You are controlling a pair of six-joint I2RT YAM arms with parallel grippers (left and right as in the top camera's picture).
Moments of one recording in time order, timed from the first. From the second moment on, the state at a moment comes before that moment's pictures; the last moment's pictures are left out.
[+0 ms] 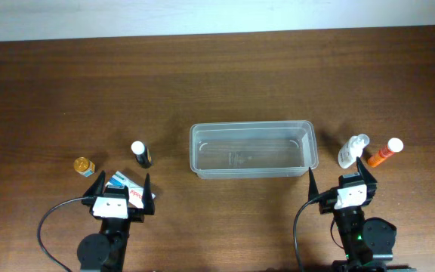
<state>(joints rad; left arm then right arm) -0.06 0.02 0.01 -0.08 0.03 0.06 -0.05 0.02 0.03 -0.09 -0.15 -0.21</state>
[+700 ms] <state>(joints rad) -0.06 0.02 0.01 -0.07 0.03 0.06 -0.05 0.02 0.03 -0.09 -0.15 -0.21</state>
